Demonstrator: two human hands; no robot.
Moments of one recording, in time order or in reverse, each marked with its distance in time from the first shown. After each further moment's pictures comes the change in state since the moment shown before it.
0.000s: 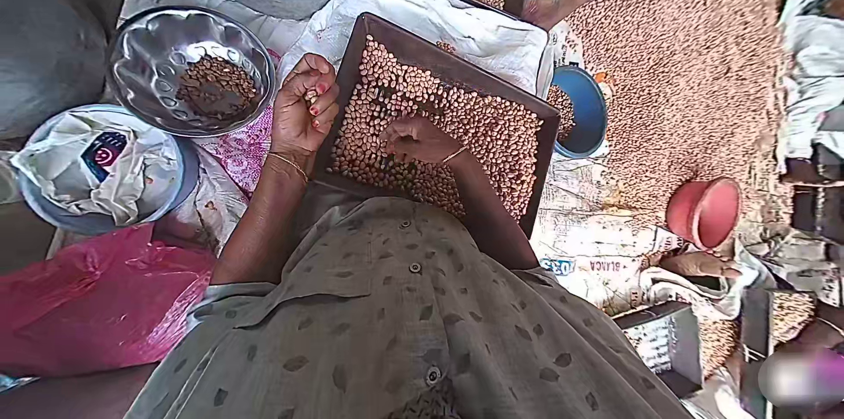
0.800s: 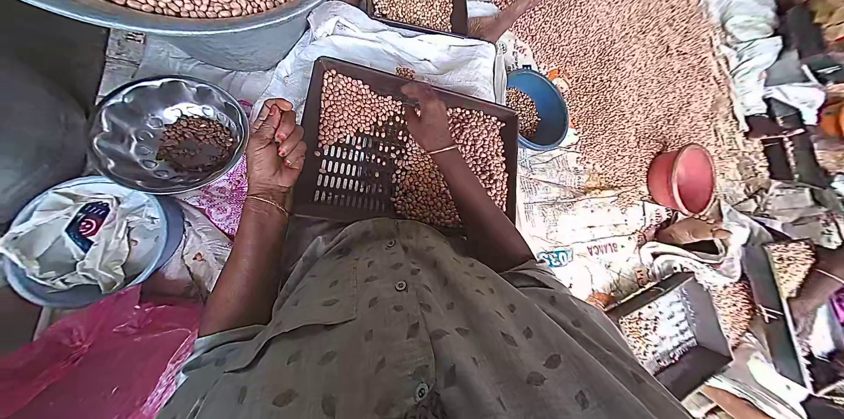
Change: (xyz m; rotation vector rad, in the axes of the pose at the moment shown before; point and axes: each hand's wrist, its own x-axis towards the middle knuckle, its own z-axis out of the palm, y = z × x) left_hand -0.001 -0.001 0.008 0.075 0.123 0.024; right_hand -0.003 0.004 -0.045 -0.484 0.905 -0.095
